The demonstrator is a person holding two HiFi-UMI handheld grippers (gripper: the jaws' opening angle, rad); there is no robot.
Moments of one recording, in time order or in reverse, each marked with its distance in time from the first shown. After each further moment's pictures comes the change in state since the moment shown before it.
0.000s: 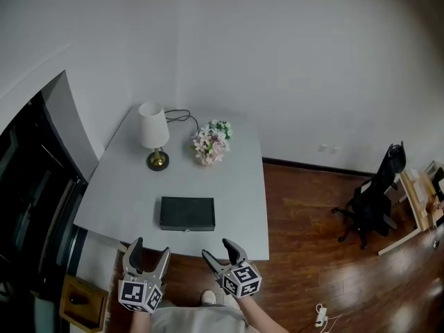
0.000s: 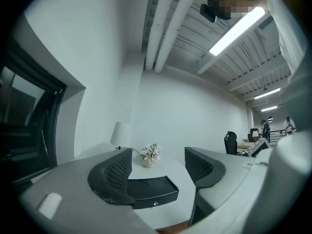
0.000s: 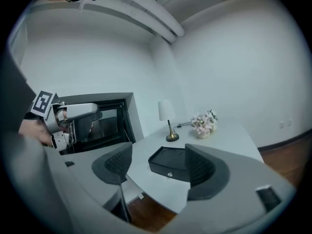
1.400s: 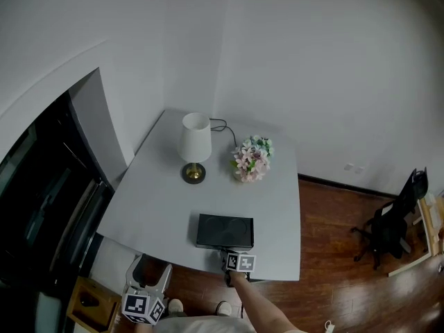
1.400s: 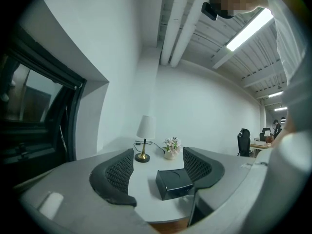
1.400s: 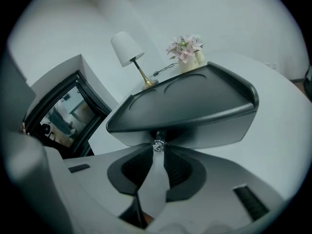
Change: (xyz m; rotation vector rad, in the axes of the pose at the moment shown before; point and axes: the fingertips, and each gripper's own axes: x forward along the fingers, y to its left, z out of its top) left arm -0.028 0.133 -0.019 -0.041 0.074 0.132; right arm 0.187 -0.051 -0.179 0.398 0.531 -0.154
